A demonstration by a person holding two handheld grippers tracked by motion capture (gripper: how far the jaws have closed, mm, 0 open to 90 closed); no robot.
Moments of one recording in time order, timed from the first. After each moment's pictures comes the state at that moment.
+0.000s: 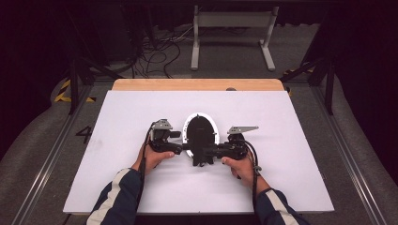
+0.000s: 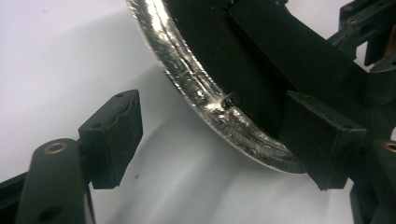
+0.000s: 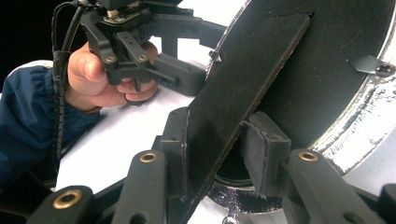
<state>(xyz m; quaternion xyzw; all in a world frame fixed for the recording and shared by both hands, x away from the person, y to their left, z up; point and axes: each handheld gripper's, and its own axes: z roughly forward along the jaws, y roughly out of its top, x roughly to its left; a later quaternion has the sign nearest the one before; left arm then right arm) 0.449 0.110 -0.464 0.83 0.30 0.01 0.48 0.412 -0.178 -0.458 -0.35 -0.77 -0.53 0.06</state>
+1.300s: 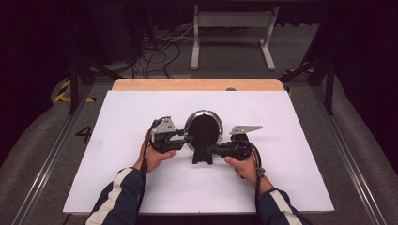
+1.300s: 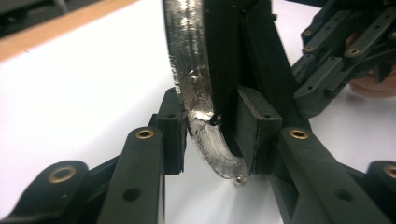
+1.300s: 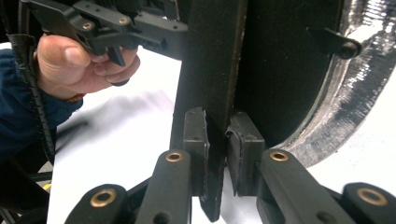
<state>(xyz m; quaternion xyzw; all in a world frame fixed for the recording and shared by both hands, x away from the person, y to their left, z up) 0.420 0.099 -0.420 0.83 0.22 0.12 0.50 0.402 -0.183 -0.440 -0.33 -0.78 -0.53 0.02</state>
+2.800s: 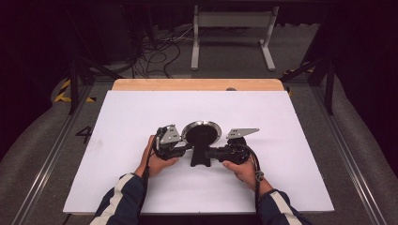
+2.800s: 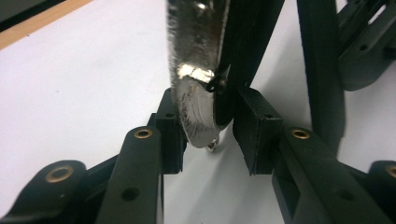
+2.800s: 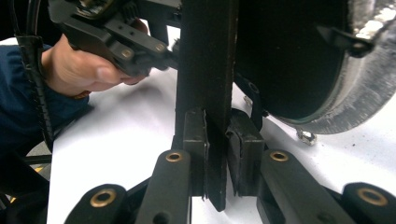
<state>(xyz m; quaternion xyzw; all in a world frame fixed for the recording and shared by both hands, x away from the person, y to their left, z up) 0.411 0.089 -0.444 0.85 0.21 0.16 0.46 0.391 -0.174 -0.436 -0.32 -0.80 -0.50 0.01</state>
